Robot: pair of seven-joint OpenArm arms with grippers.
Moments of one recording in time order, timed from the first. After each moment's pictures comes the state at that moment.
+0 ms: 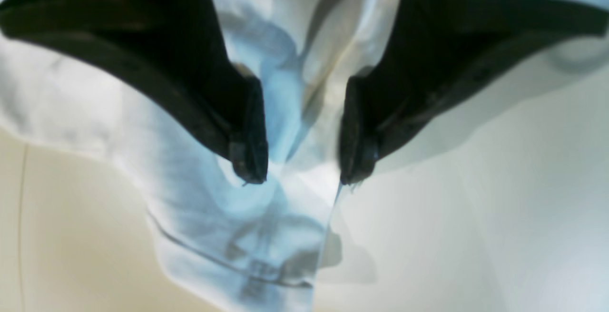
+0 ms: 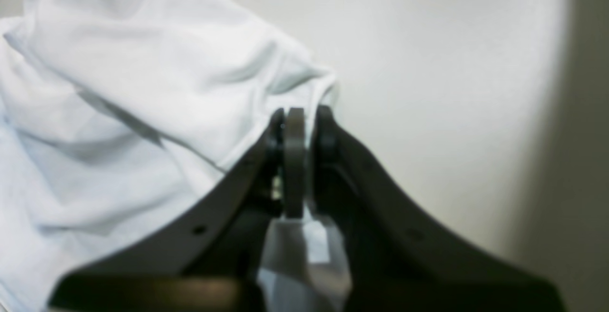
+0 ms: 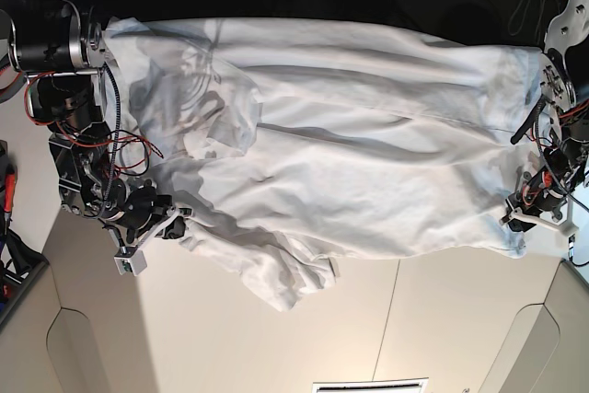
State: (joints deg) left arm -31.0 -27.3 -19.6 15.8 -13.4 -22.3 7.5; right arm 27.9 11.3 -3.8 34.3 20.8 26.6 -25.2
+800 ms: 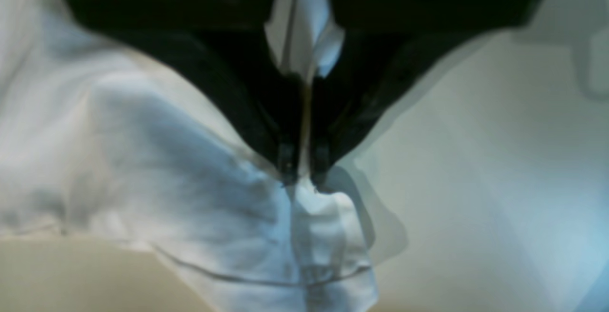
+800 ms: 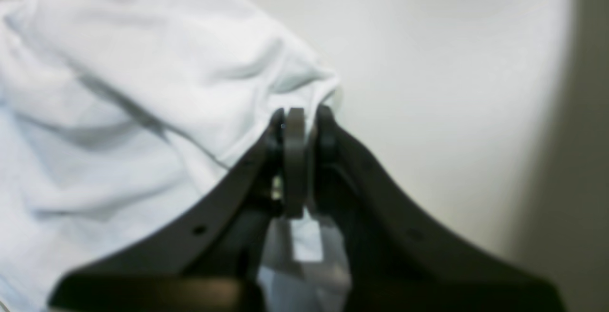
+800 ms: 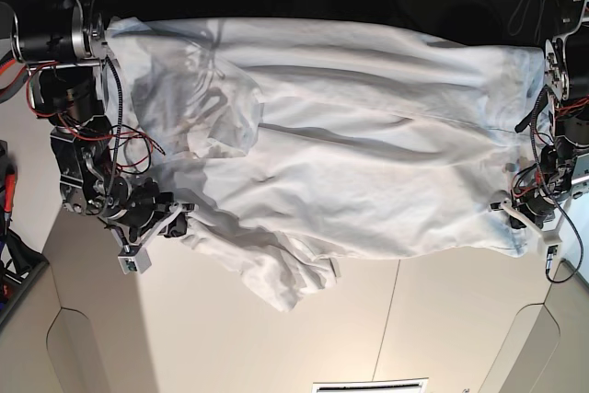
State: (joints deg) left arm -30.6 -28.4 -2.0 18.2 -10.5 -18.6 3.6; right arm 25.0 11.3 -3.2 41.6 19.9 26.5 -26.9
